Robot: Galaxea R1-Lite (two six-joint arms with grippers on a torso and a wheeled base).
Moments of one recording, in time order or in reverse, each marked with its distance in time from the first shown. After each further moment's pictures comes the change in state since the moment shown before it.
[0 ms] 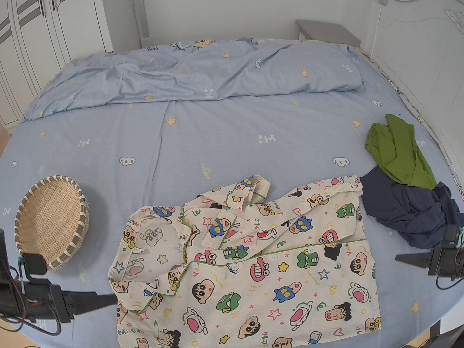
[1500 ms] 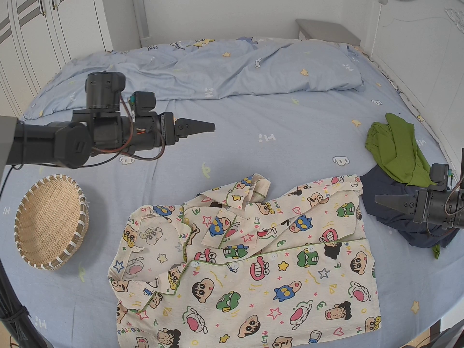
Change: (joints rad) left arm -0.244 0.979 -1.133 -0.233 0.010 0.120; right arm 0.350 0.097 -0.336 -0.116 -0.210 0.086
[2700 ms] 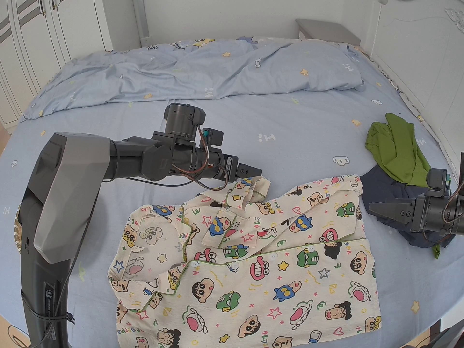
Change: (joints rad) left arm -0.164 0.404 -0.421 0.220 0.189 0.222; right arm 0.067 -0.021 0.043 -0.039 -0.005 0.000
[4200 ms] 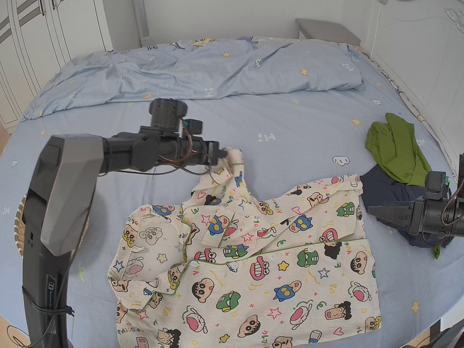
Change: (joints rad) left arm 0.087 0.057 -0.120 0.007 0.026 -0.091; right arm 0.008 0.004 0.009 0.000 0.001 -0.005
